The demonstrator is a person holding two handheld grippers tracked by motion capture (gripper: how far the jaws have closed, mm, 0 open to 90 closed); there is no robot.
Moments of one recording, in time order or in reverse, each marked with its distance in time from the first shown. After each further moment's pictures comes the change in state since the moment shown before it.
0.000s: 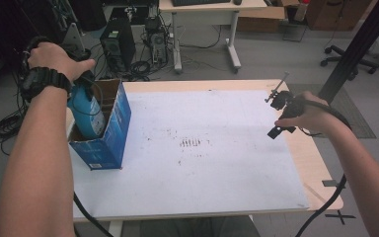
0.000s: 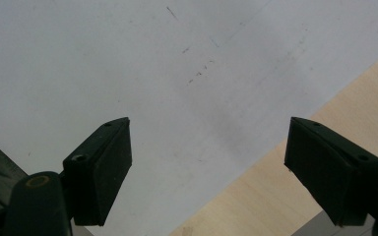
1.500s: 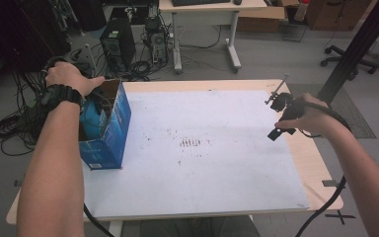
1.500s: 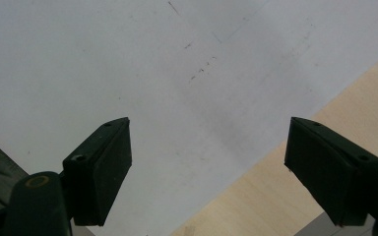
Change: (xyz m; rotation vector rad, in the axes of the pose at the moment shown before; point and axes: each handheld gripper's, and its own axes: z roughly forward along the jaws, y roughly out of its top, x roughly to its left) left arm -0.007 0.004 0.051 0.070 -0.023 0.021; right arm 0.001 -0.002 0.004 0.004 0.002 -0.003
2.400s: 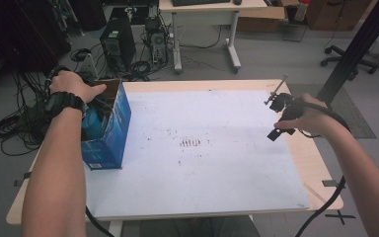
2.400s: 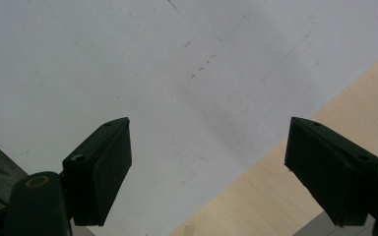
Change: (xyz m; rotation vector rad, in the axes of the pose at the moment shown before) left arm 0.004 0.002 0.023 0.025 -0.020 -0.008; right arm 0.000 0.001 0.002 0.009 -0.002 0.000
